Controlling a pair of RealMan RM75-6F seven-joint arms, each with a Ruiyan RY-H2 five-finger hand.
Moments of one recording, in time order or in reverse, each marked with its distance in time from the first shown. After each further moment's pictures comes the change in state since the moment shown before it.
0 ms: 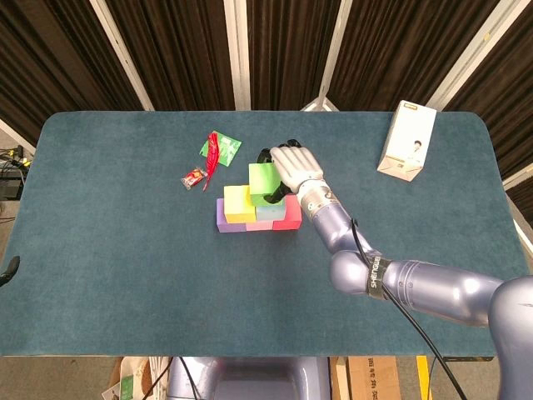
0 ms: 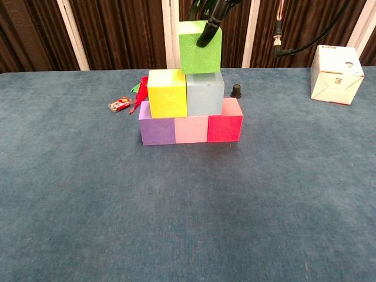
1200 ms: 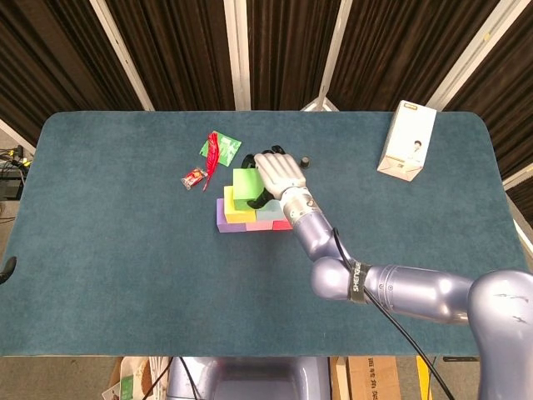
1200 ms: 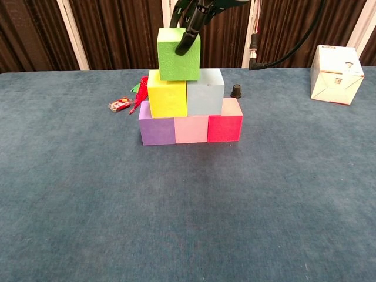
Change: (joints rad) left arm 0.002 0.009 -0.010 -0.026 -0.050 -0.019 0.019; right arm -0.041 -0.101 0.120 0.020 0.021 0.069 -0.084
